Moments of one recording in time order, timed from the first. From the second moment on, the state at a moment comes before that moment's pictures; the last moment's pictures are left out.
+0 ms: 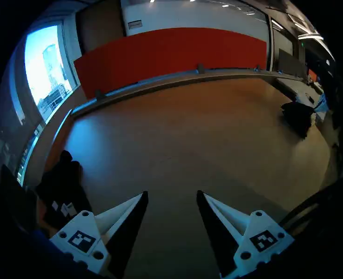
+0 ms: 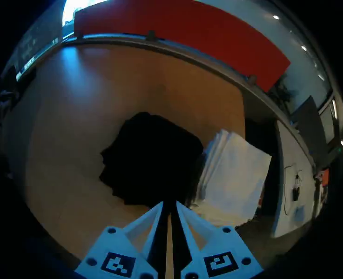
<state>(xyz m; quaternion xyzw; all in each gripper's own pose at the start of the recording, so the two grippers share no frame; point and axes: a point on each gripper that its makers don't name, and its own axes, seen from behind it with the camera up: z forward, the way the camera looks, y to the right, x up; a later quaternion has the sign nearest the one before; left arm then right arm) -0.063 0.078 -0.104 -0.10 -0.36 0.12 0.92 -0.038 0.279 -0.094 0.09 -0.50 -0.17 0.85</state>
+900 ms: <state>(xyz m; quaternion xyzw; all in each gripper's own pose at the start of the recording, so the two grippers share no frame) -0.062 0.073 -0.108 -0.09 -0.37 0.12 0.92 -0.084 0.303 -0.098 0.04 -0.53 -0.13 0.84</state>
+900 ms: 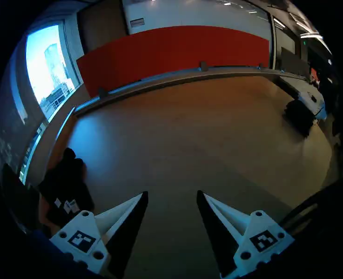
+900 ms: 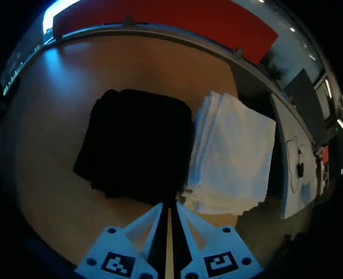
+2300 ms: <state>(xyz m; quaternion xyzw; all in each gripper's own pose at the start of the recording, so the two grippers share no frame) -0.056 0.066 -0.103 -0.10 -0.36 0.11 0.92 -0.066 0.290 -0.108 -0.01 -0.48 -0.11 0.87</state>
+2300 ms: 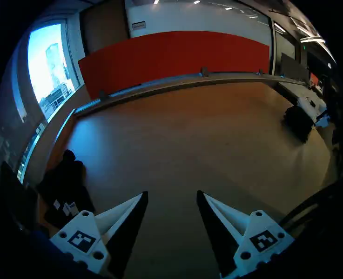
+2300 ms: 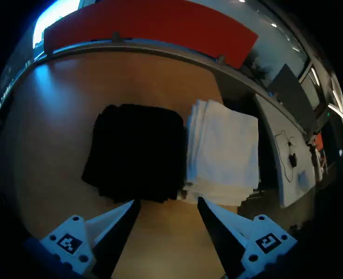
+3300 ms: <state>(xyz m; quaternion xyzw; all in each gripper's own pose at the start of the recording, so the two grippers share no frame) -0.036 0.065 -0.084 -0.08 -0.32 0.09 0.94 0.042 0.247 -0.062 -0.08 -0.22 -0.02 0.97</state>
